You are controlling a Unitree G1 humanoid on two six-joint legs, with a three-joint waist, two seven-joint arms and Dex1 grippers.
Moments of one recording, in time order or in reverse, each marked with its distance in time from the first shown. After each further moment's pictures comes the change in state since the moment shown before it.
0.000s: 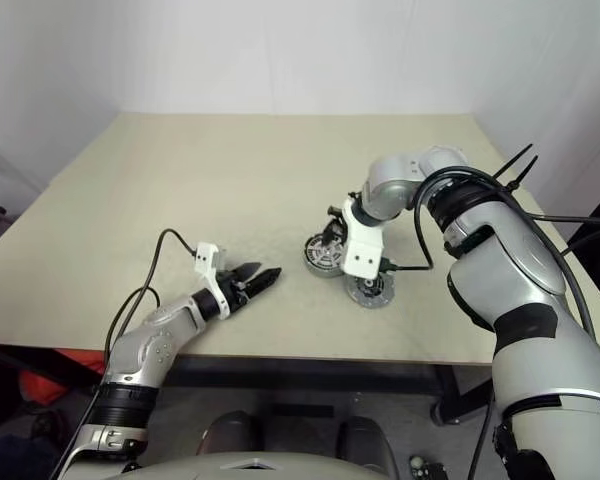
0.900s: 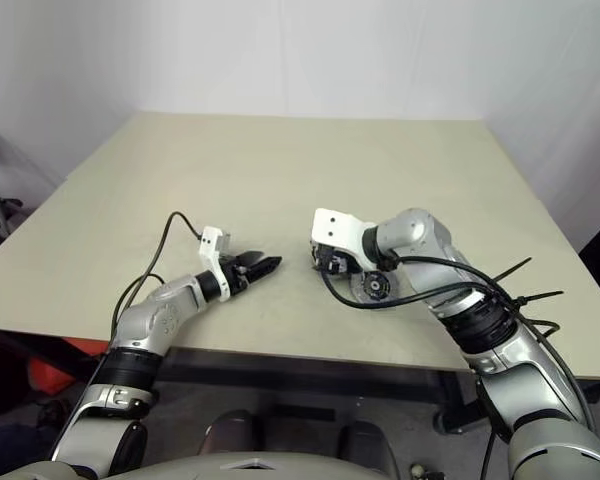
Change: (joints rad) left arm -0.166 0.042 0.002 0.210 0.023 -0.025 -0.075; right arm 0.671 -0.055 -0.322 -1.116 0.644 1.864 0.217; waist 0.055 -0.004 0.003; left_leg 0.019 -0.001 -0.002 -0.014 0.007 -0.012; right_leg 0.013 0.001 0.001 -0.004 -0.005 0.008
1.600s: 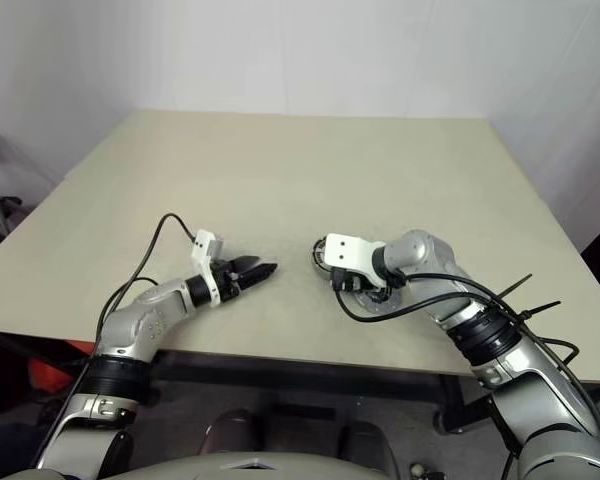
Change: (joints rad) left arm 0.046 0.071 -0.020 -0.092 -0.025 0.066 -0.072; right arm 0.077 -0.040 0.038 0.105 -0.048 -0.152 -0.031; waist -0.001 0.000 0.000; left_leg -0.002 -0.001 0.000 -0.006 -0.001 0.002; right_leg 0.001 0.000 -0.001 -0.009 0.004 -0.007
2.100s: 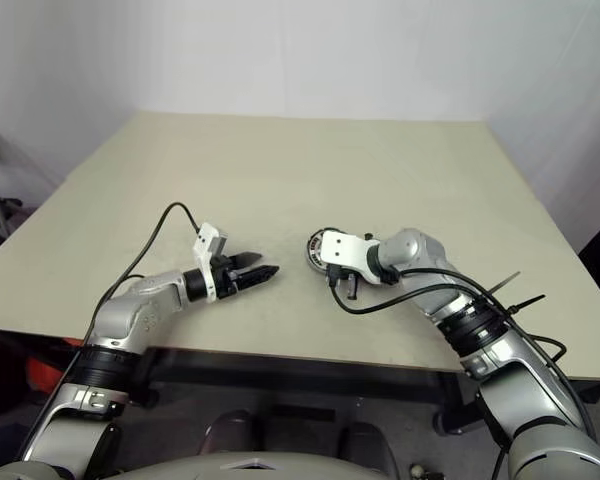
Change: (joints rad) left arm -0.038 0.063 -0.050 -0.026 0.016 0.002 -0.071; right arm -0.038 0.046 0.005 0.132 -0.010 -0.074 -0.013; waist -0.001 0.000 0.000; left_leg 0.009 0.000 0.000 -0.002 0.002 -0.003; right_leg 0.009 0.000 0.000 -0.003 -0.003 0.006
